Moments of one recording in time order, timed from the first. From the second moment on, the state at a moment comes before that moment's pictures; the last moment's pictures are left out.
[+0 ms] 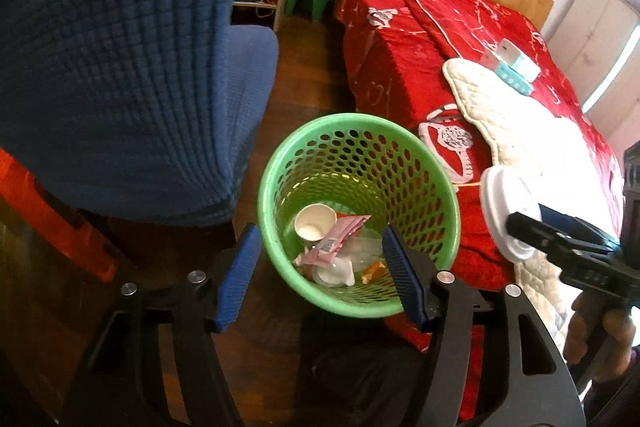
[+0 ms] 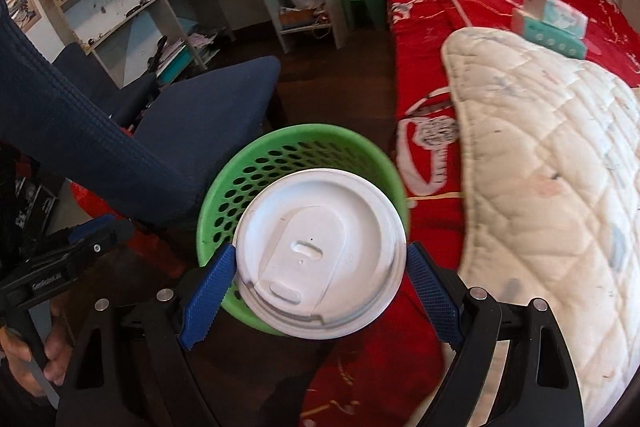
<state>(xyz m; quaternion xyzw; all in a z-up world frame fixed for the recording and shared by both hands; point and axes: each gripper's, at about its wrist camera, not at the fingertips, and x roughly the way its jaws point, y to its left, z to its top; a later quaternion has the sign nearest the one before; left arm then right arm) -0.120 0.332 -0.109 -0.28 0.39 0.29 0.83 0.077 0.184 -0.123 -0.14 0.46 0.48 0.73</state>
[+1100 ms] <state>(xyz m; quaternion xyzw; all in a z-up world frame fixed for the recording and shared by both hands) -0.043 0.213 -0.055 -0.20 0.38 0.19 0.88 0.090 0.019 -0.078 -0.11 0.43 0.34 0.83</state>
